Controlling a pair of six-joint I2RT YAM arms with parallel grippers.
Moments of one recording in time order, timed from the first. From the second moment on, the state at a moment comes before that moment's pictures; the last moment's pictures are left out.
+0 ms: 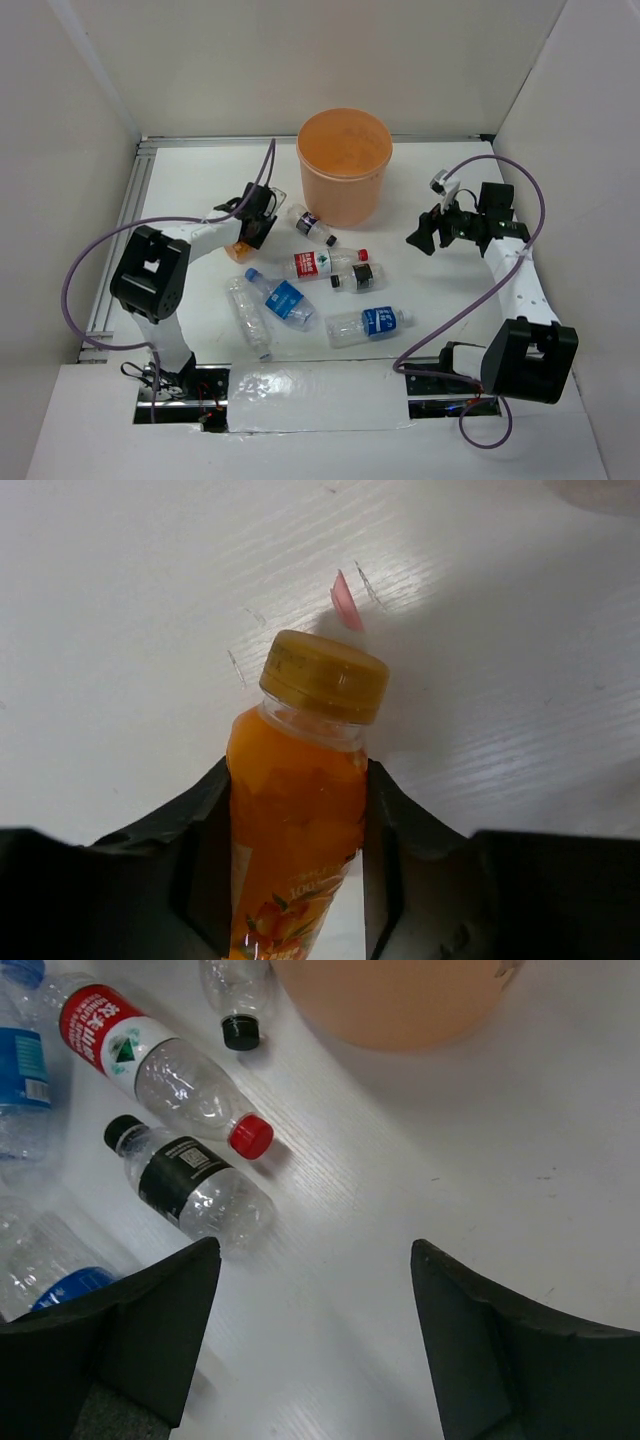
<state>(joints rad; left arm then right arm) -0.40 1.80 1.14 -0.35 -0.25 0.15 -0.18 1.21 0.94 -0.54 -0.84 -0.57</state>
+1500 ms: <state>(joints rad) -0.65 1.55 1.63 -0.28 -0.21 -0.24 0.54 1.21 0.76 -0.86 -0.77 -1.39</state>
